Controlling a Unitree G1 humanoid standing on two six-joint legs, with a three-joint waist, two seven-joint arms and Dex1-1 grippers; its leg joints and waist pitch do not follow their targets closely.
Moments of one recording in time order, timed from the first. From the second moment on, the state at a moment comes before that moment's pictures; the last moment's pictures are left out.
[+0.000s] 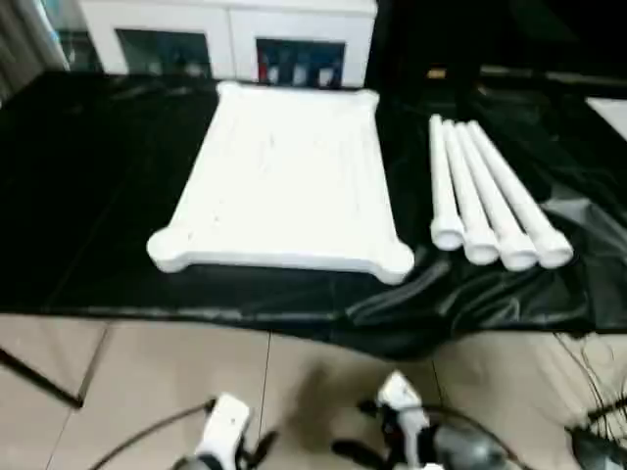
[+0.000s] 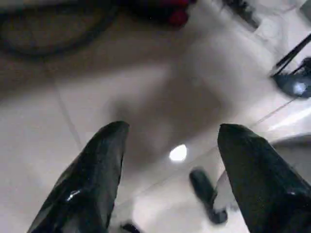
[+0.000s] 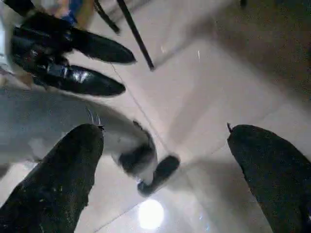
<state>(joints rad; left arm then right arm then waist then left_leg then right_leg) 0.14 0.20 -0.17 0.66 -0.04 -0.31 -0.53 -0.04 -0.24 0.23 0.62 0.08 -0.14 1.01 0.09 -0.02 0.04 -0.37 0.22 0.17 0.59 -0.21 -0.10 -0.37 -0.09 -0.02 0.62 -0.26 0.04</state>
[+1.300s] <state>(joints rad) -0.03 0.19 -0.04 -0.18 -0.12 0.18 -0.12 -0.22 -0.12 -0.03 -0.02 0.18 0.28 0.20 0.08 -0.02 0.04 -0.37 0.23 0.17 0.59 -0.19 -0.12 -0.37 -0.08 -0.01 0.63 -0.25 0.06</state>
